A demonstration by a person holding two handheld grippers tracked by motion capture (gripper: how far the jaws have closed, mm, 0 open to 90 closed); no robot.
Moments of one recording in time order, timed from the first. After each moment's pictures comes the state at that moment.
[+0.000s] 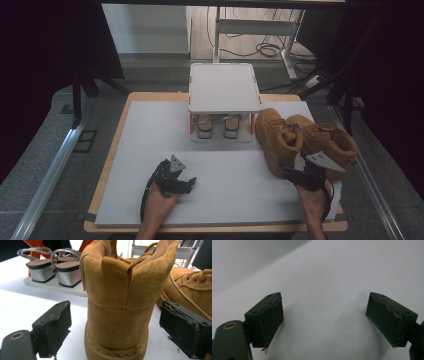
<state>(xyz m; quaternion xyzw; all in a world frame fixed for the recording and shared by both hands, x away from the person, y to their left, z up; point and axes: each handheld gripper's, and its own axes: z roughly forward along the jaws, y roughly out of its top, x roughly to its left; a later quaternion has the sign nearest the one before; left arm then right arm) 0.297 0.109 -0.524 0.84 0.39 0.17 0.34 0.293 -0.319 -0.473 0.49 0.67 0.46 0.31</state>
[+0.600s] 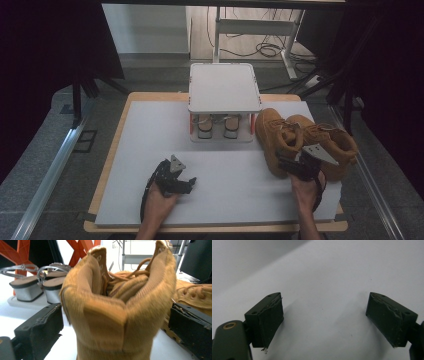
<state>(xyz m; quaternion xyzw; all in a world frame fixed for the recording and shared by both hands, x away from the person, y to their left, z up) 0.297 0.109 -0.524 0.84 0.39 0.17 0.34 0.319 -0.308 -0.473 0.50 0.63 0.48 0.34</state>
